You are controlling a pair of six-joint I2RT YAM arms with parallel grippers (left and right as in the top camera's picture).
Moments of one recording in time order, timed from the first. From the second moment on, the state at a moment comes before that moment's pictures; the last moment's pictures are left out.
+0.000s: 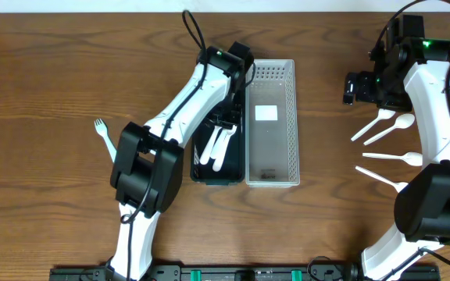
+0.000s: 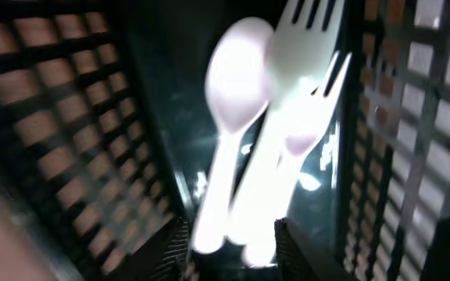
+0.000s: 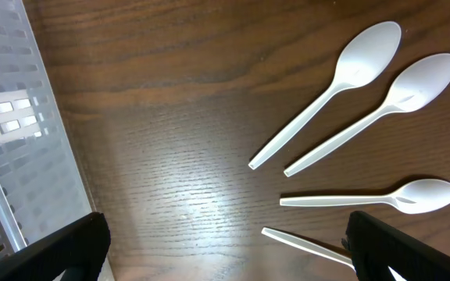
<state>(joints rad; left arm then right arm) -0.51 2.18 1.89 -1.33 -0.07 -0.29 -0.08 1.87 1.69 -1.22 -0.03 0.11</state>
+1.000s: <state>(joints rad) 0.32 1.97 1.67 -1.19 -0.11 -0.36 -0.08 1.87 1.69 -1.23 -0.03 0.09</state>
